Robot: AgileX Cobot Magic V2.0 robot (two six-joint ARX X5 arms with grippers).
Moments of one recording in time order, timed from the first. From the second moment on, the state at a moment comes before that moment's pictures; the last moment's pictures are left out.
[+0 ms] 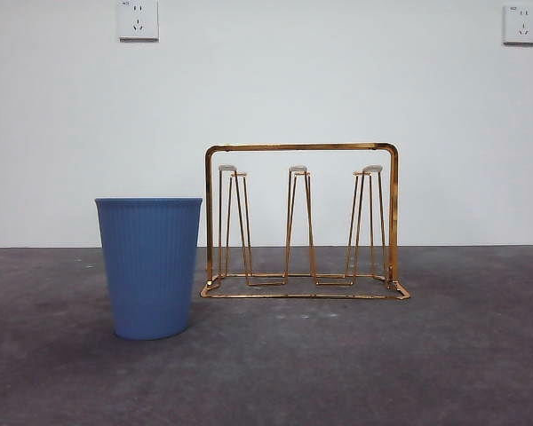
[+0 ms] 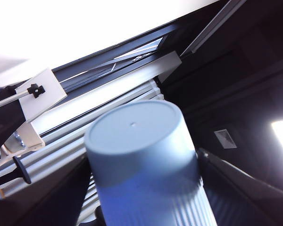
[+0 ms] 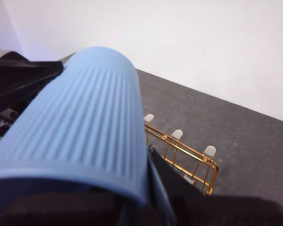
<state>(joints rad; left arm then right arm) -0.85 1.50 1.00 1.05 0.23 -1.33 0.56 0.99 1.42 -0.77 -0.07 -0.08</state>
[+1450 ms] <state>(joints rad) -0.95 1.50 1.22 0.36 -0.34 -0.26 0.56 0.66 1.42 -1.35 0.08 -0.04</state>
